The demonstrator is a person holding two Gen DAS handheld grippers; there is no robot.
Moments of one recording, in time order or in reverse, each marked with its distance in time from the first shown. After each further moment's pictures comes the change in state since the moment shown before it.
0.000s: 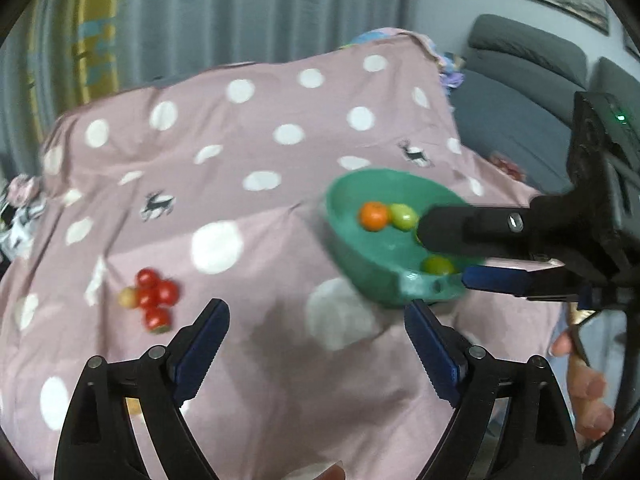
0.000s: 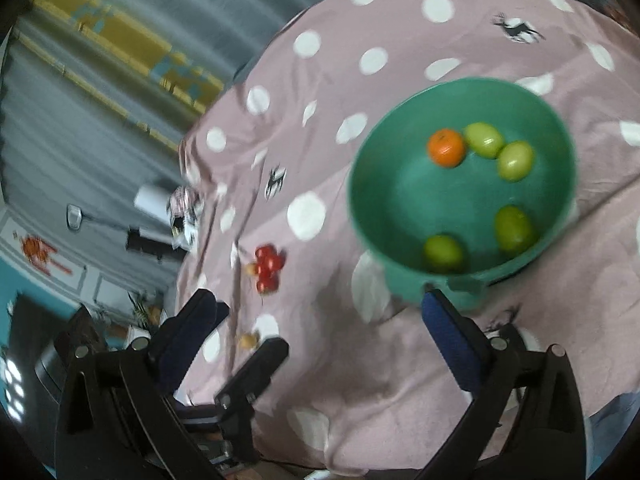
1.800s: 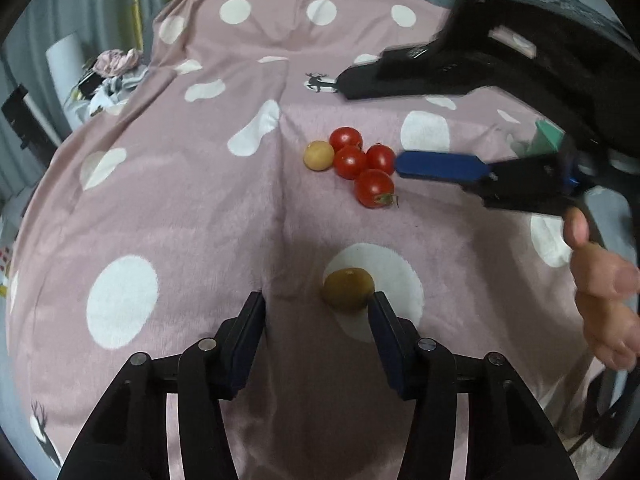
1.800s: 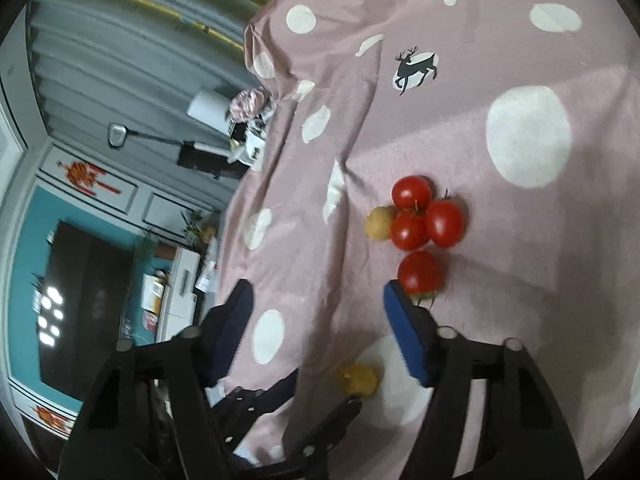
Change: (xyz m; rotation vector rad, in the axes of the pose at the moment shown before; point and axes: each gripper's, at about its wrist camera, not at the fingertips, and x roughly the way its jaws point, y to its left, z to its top) left arm 0.028 0.162 -0.089 -0.252 0.186 0.219; right arm 0.214 0.115 -0.014 -0.136 0.290 0.261
